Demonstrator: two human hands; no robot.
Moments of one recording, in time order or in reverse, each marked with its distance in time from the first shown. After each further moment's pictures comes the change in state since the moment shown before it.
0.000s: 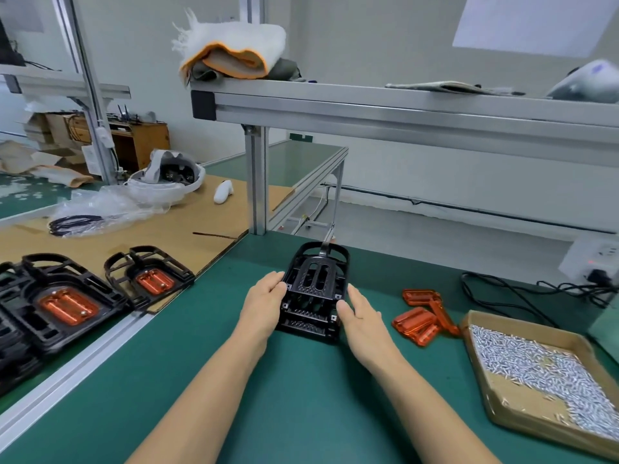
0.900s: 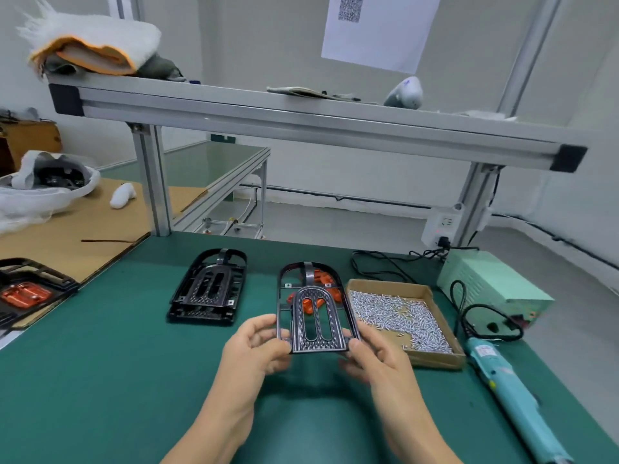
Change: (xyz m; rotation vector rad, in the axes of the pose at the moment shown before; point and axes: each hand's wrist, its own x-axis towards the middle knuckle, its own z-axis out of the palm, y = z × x) left_hand -0.142 0.008 0.097 -0.387 -0.265 -0.042; right_hand -0.153 0.075 -0.093 0.653 0.312 0.086
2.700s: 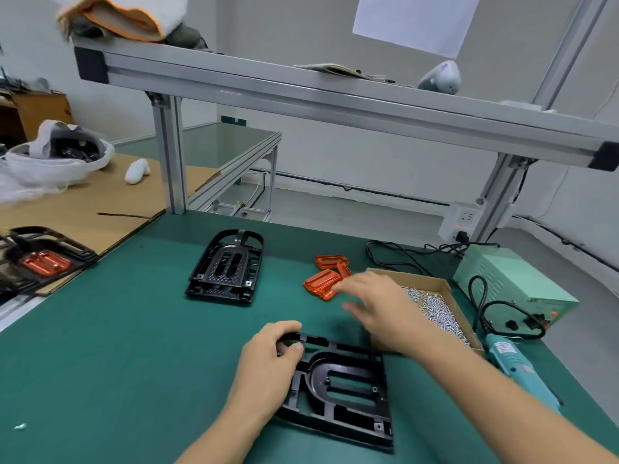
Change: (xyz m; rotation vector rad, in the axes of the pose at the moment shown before) left_hand -0.002 -0.024 -0.016 0.594 0.030 0.109; right_hand 0.081 -0.033 0.000 -1.326 -0.369 -0.666
